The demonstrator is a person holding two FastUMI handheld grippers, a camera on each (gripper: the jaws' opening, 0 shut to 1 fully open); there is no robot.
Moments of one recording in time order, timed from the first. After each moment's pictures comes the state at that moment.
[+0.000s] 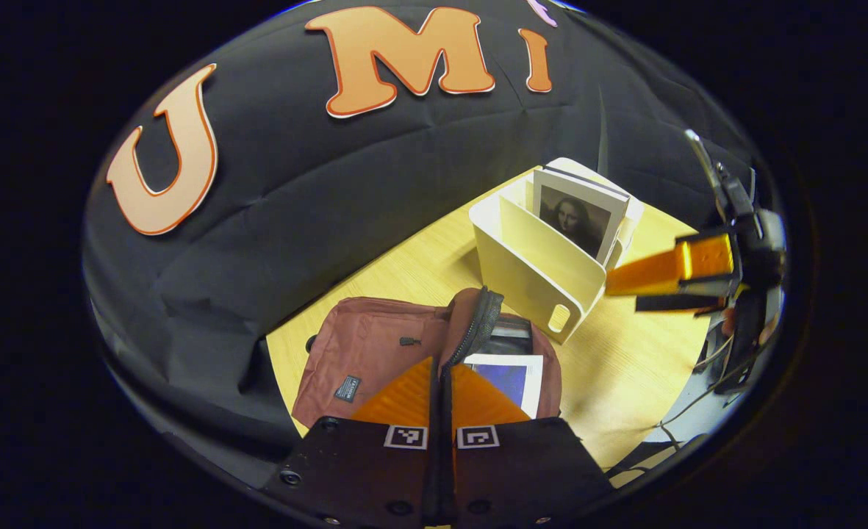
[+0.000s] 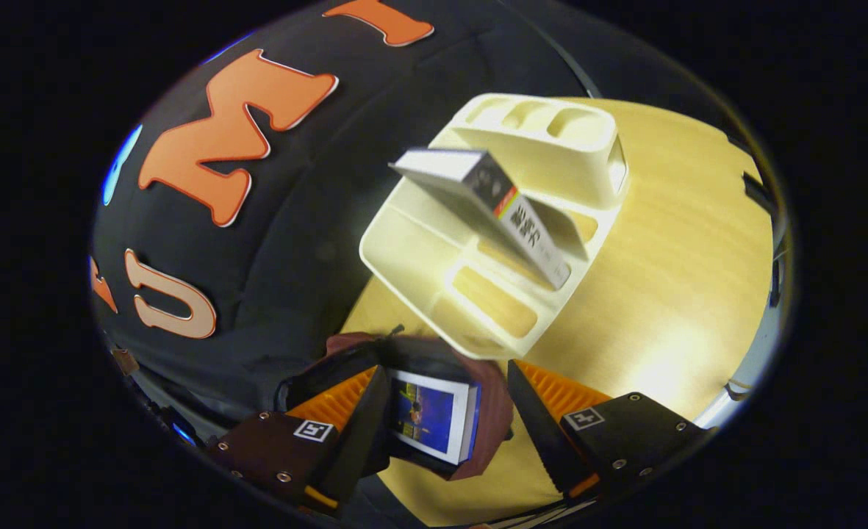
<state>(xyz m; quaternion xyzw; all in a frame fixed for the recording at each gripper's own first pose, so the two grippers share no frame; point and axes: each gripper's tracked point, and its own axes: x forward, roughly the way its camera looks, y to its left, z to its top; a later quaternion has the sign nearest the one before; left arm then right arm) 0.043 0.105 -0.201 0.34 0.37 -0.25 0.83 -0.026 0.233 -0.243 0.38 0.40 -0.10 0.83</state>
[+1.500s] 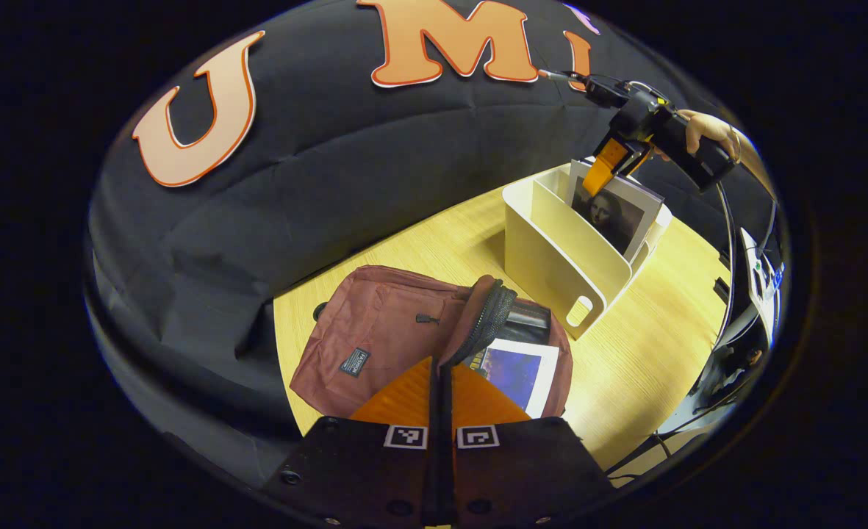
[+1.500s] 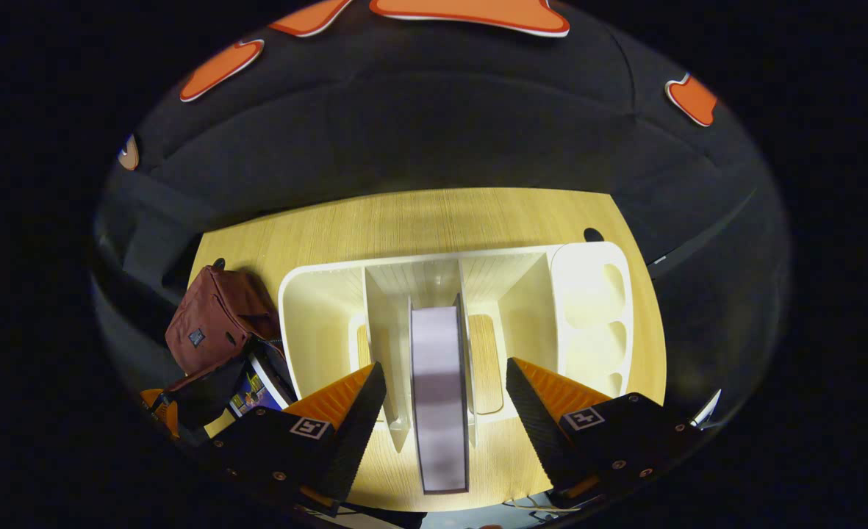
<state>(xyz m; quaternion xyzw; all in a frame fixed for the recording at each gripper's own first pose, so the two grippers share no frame) 0.044 0.137 -0.213 0.30 0.41 -0.19 0.84 0.129 0.160 -0.282 -0.02 0.60 0.02 0.80</state>
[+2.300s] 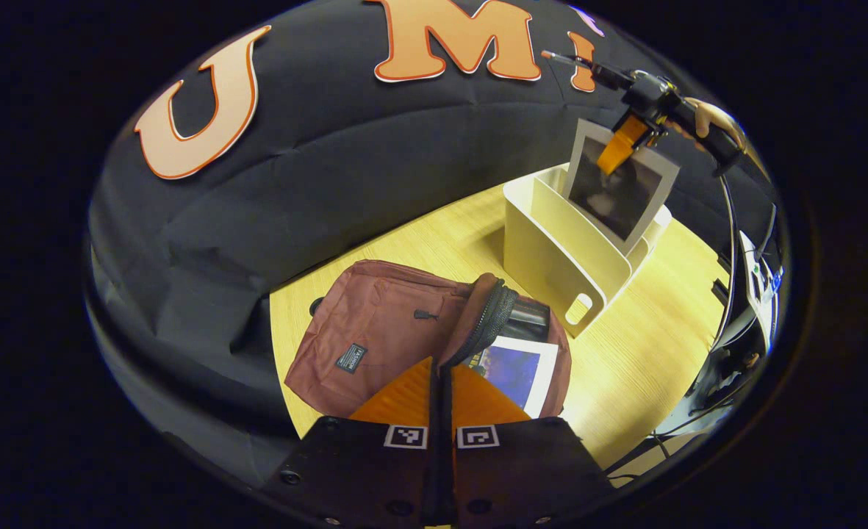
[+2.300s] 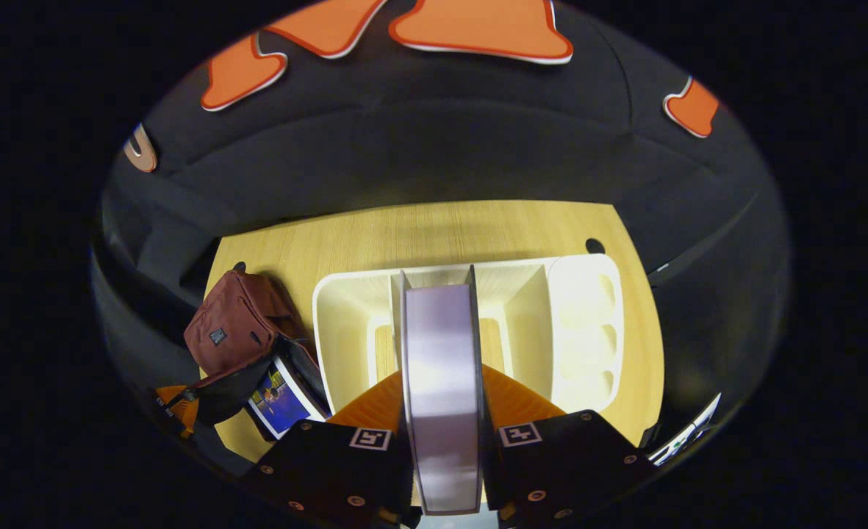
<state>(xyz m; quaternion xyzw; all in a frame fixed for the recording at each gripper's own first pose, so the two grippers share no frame) 0.042 0.139 -0.215 0.30 0.41 -0.20 0.84 0.131 0.163 -0.197 -0.03 0.55 0.03 0.83</state>
